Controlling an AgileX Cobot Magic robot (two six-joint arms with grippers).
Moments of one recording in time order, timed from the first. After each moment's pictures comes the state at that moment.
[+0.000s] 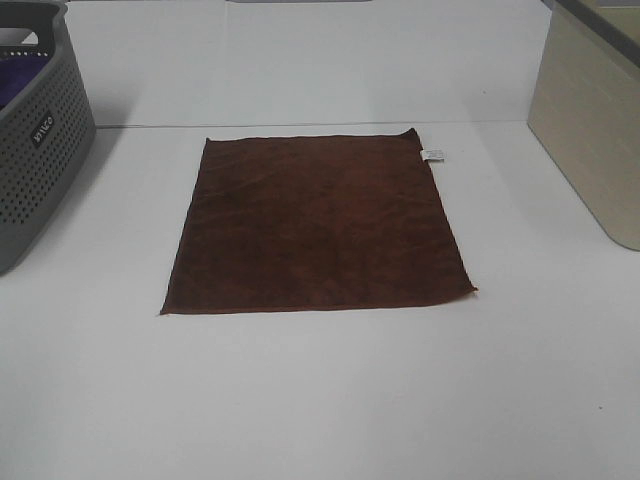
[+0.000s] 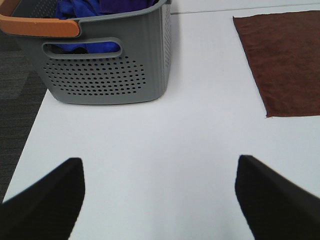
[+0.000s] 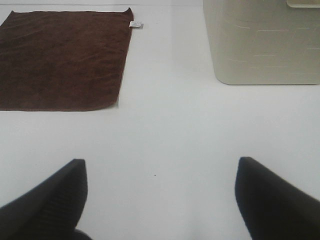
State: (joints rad) left arm 0.01 0.00 -0.50 0.06 1.05 -0.01; right arm -0.04 0.00 -0.51 0.08 1.06 -0.08
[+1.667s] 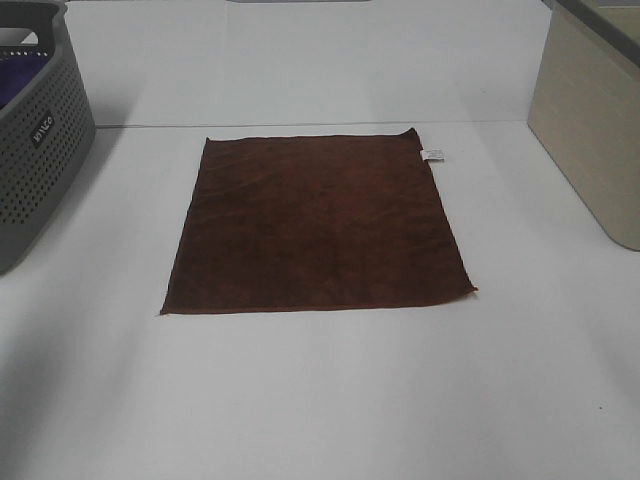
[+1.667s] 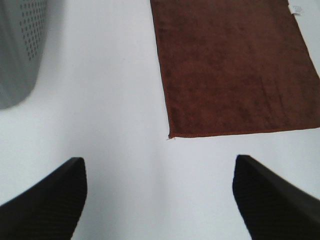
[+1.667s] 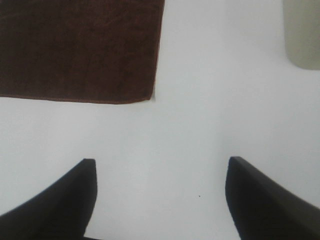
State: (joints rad) left arm 0.01 1.01 -0.64 -0.54 0.58 0.28; right arm 0.06 0.99 -0.86 0.19 0.88 -0.10
